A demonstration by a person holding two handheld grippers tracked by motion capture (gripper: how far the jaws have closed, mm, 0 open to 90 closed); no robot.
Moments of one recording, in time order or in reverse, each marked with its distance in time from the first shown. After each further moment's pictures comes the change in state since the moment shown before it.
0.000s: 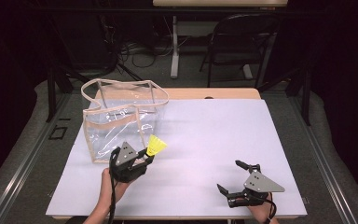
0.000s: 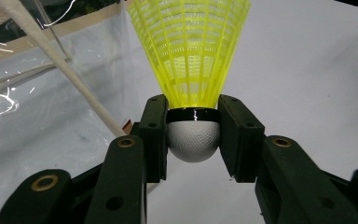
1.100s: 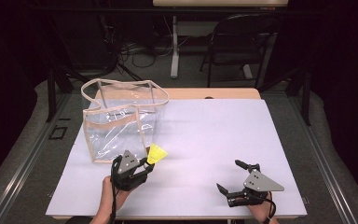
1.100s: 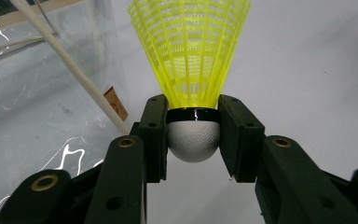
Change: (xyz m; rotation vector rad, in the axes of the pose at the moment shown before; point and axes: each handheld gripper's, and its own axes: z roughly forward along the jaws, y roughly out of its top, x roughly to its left) left arm -0.011 -0.021 0.001 0.043 -0.005 -0.010; right arm -0.001 0.000 0.002 -0.003 0.005 0.003
